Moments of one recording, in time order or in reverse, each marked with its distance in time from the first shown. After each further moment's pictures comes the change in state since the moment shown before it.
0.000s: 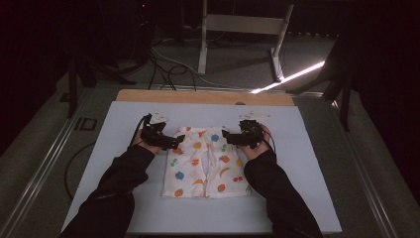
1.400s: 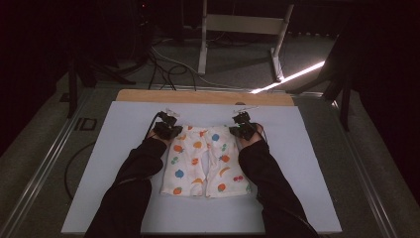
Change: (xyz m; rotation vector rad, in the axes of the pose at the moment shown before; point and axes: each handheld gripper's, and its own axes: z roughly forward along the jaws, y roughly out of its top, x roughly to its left) left arm 0.016 0.000 0.069 0.168 0.060 -0.034; right arm -0.031 -0.003 0.059 0.278 -0.083 0.068
